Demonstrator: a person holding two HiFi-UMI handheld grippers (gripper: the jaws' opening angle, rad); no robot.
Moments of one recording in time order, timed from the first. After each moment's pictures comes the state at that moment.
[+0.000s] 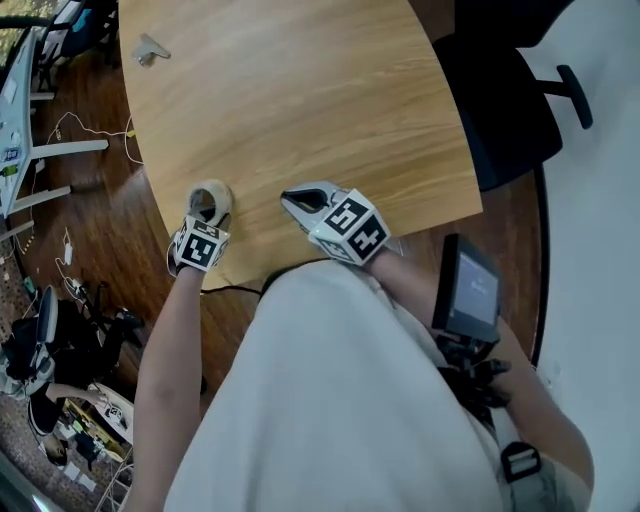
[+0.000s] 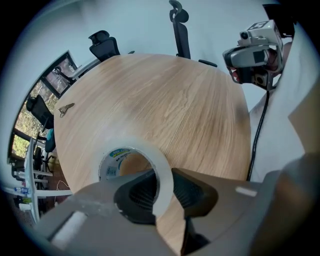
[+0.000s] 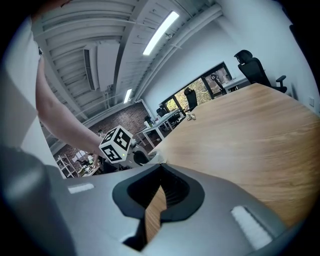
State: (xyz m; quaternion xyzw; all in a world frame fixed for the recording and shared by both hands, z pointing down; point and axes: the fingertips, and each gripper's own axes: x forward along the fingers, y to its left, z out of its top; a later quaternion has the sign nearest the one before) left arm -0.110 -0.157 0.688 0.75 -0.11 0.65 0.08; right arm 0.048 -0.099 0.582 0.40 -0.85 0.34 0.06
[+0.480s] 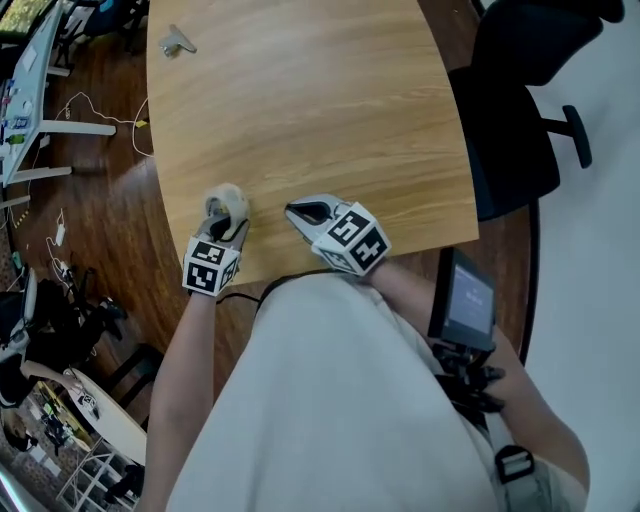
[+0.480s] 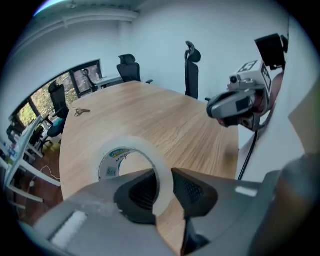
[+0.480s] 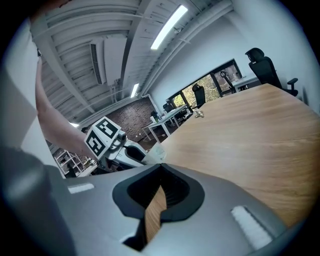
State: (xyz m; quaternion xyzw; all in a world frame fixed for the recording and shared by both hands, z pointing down) left arm -0.063 -0.114 0.632 0.84 -0.19 0.49 0.14; right arm 0.038 -0.083 0.572 0.37 -0.87 0.33 0.09
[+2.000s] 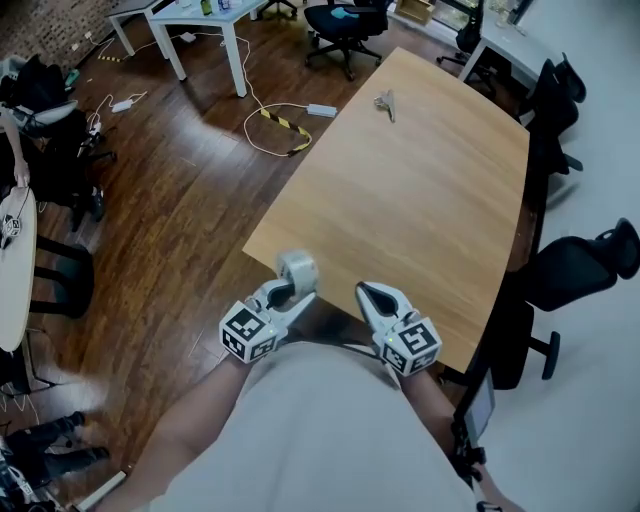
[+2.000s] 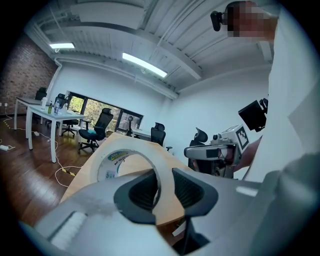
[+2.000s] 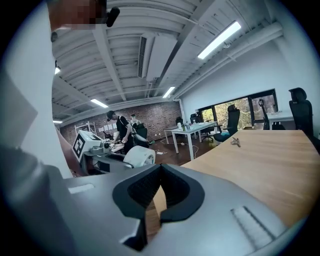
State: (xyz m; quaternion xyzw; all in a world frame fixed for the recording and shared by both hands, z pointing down) left arm -0.146 0.027 0.496 0.91 -0.36 0.06 0.19; right arm -0.064 0.006 0.467 0.28 -0.94 0.15 0.11
